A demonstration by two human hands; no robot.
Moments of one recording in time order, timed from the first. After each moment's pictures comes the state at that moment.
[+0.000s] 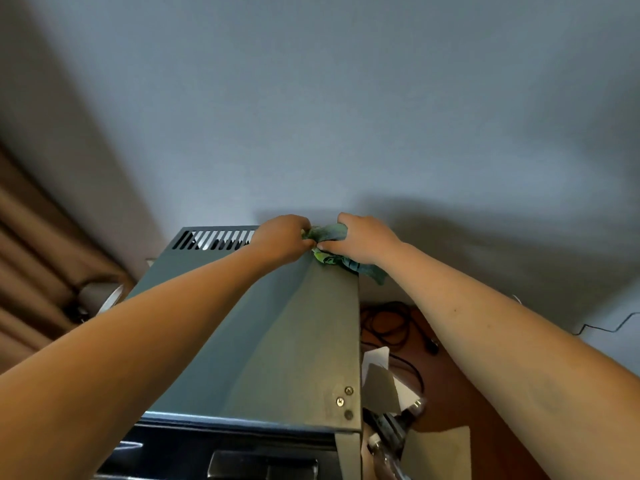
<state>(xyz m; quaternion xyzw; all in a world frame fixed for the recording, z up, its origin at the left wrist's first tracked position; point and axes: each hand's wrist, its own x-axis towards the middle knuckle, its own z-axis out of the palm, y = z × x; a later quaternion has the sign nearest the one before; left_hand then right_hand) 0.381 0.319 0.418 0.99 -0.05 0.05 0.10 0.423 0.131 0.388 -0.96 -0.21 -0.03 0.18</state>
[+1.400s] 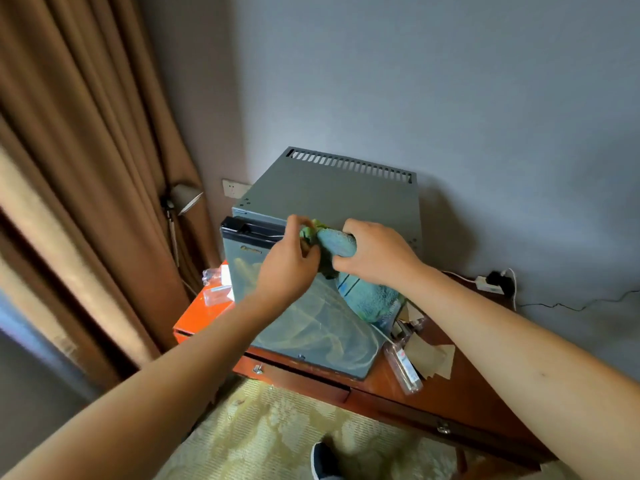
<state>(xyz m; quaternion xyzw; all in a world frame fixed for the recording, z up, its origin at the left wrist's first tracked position) -0.015 0.399 0.367 0.88 0.06 0.20 0.42 0.045 0.235 0.421 -0.95 -0.30 -0.06 0.10</state>
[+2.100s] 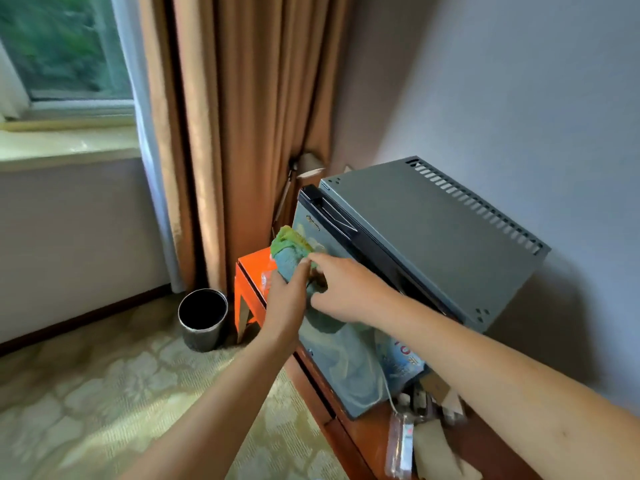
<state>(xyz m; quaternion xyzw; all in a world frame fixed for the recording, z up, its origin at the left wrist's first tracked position) -0.050 0.335 0.301 0.43 0.41 0.34 0.73 0.036 0.279 0.389 -0.79 -0.58 0.17 0.06</state>
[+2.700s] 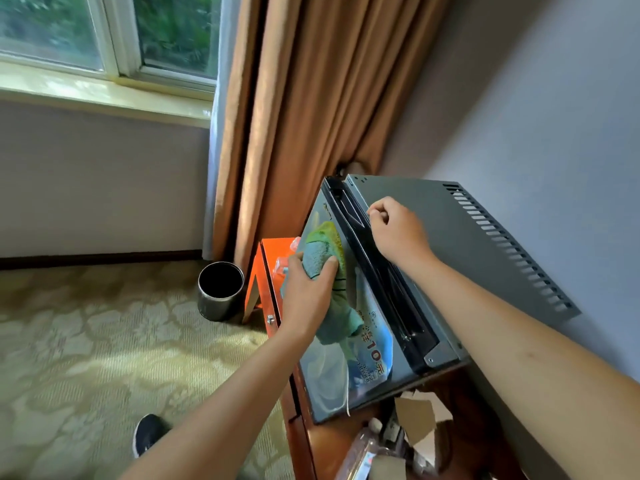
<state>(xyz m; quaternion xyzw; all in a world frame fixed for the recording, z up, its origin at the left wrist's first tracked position) 0.000 0.274 0.290 0.44 0.49 0.45 0.60 0.162 0.307 0.388 -0.78 -0.57 0.04 0.25</state>
